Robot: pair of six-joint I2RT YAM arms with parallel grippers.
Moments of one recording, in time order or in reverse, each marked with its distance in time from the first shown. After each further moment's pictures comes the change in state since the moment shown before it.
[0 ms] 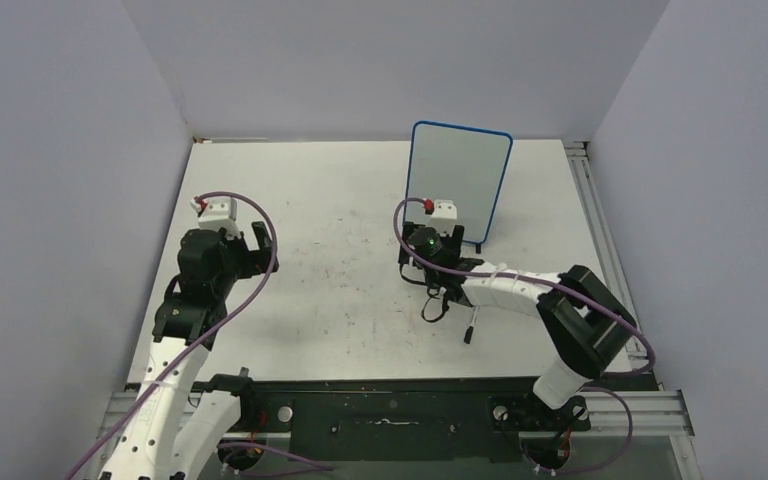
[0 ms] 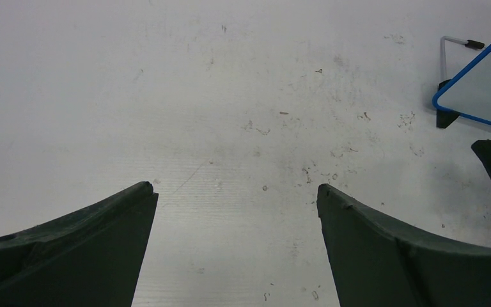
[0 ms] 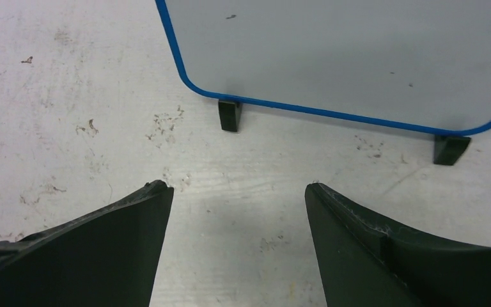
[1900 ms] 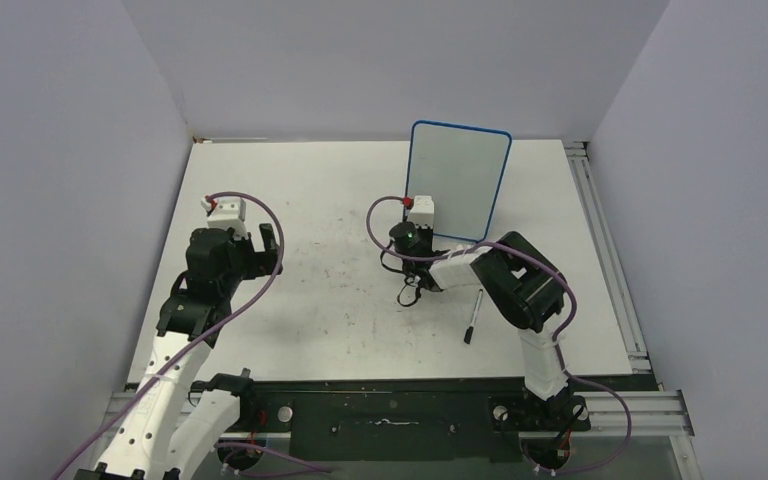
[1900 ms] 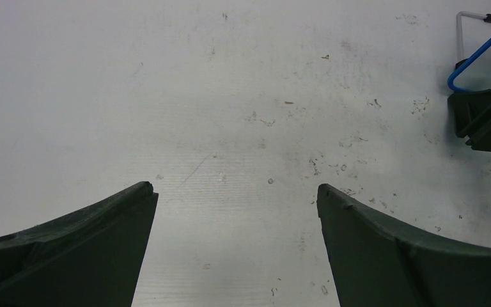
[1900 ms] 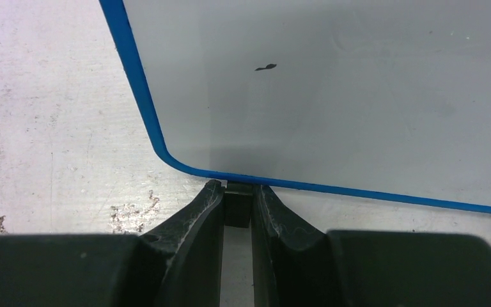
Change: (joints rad) left arm -0.055 0.027 0.000 -0.009 -0.052 0.027; right arm -0.030 0.467 0.234 0.264 0.109 -0.132
